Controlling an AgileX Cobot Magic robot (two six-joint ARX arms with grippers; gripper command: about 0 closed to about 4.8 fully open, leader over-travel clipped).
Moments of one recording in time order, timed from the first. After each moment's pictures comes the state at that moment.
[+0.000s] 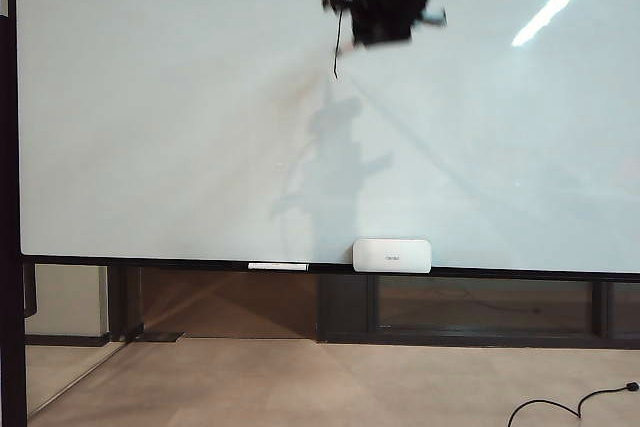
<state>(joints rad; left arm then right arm) -0.19 0.71 0.77 0.00 0.34 0.19 0.40 2.19 2.20 -0.15 0.03 0.05</state>
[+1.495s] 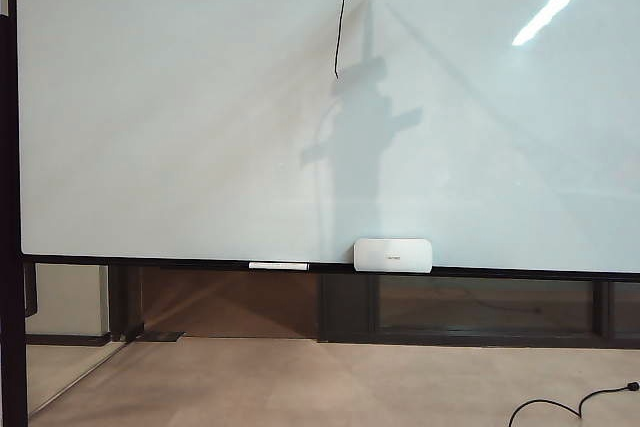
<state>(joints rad) -0.19 0.69 0.77 0.00 0.37 0.19 0.35 2.10 2.21 -0.04 0.13 -0.03</state>
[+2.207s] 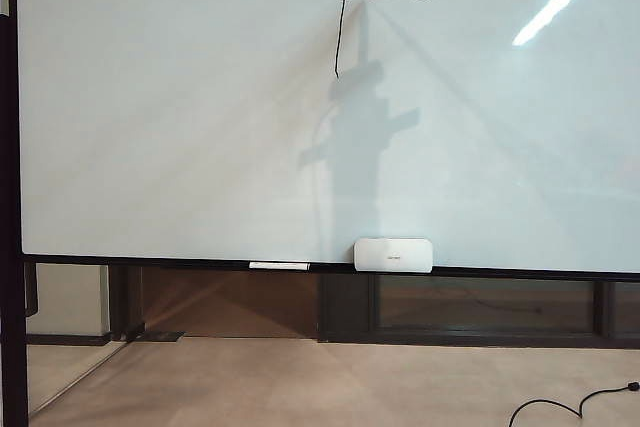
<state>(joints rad) -0.19 0.69 0.77 0.00 0.37 0.20 0.35 2.15 2.21 0.03 0.11 -0.03</state>
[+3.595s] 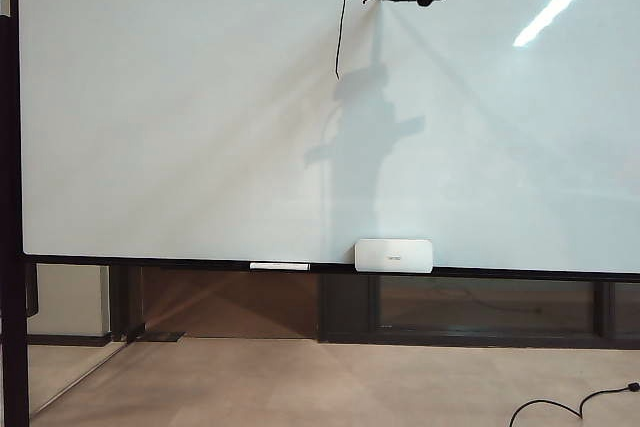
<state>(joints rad) -0.19 0.69 0.77 0.00 0.37 0.21 0.34 2.17 2.21 0.04 0.23 -0.05</state>
